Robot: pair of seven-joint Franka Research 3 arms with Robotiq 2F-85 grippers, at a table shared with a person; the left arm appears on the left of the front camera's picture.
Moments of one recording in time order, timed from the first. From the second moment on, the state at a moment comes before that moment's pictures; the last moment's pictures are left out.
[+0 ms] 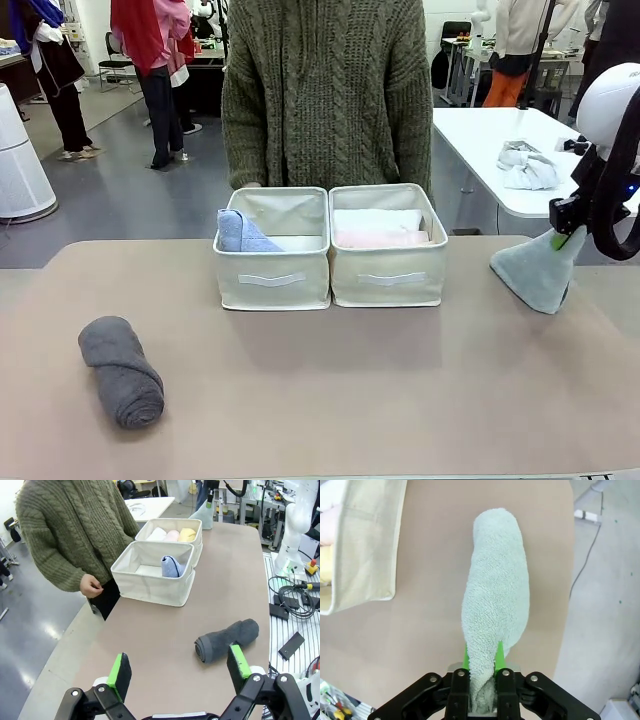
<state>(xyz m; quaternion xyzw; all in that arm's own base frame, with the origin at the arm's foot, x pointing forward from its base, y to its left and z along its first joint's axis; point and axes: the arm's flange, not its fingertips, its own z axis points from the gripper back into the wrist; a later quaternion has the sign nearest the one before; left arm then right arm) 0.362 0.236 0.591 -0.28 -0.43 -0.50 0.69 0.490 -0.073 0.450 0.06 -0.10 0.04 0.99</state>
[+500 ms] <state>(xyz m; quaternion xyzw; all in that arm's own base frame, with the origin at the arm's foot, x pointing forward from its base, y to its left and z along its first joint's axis) 0.362 0.235 0.591 -0.28 -0.43 -0.50 0.69 0.472 -0.067 0.483 0.05 -0.09 0.05 0.99</state>
